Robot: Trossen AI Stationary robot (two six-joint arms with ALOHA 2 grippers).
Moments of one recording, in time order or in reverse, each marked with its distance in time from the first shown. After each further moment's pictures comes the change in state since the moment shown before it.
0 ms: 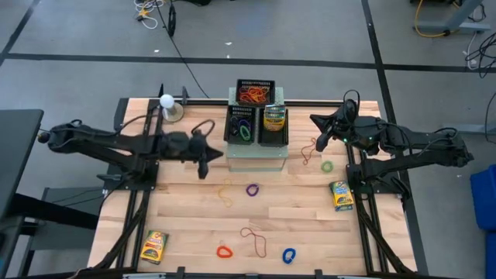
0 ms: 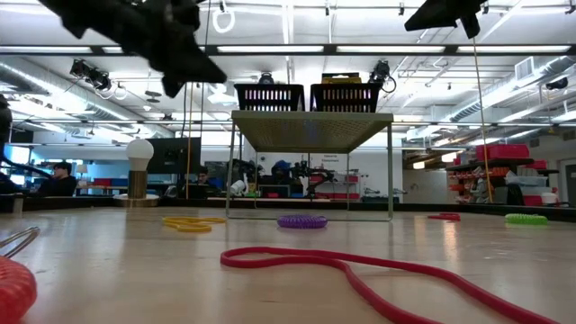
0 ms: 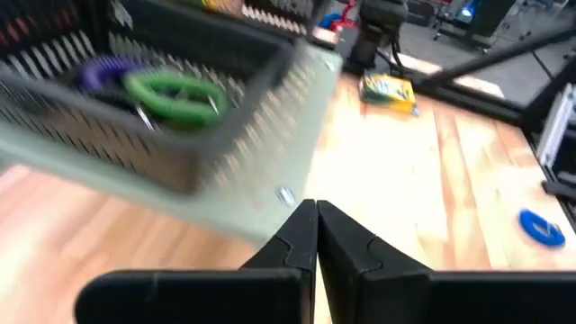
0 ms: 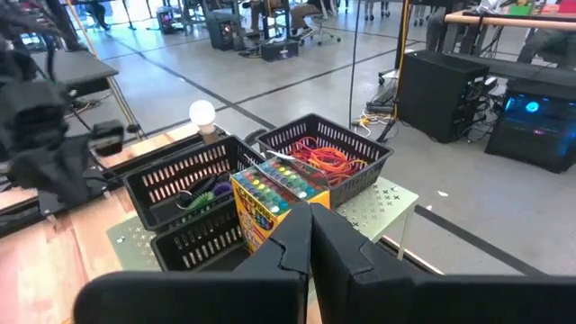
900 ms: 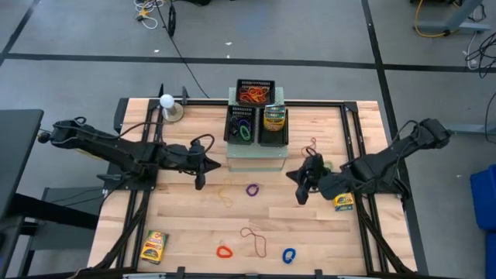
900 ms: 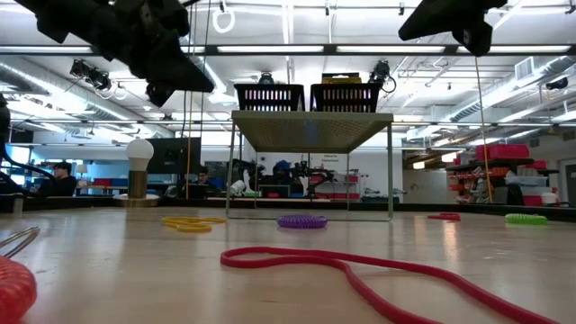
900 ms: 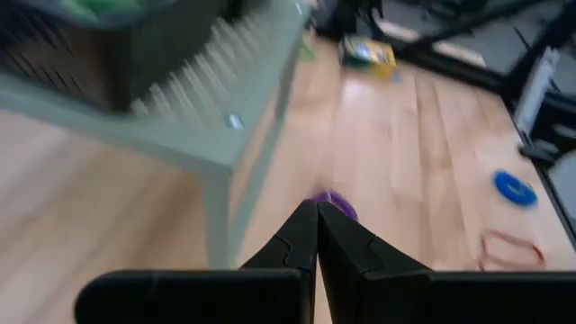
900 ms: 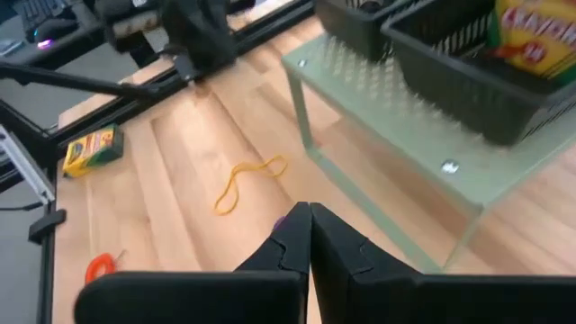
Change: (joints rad) left arm -0.139 0.000 -0.080 0.025 -0.075 -0.081; right arm 0.480 0.384 0.001 -0.011 0.045 0.557
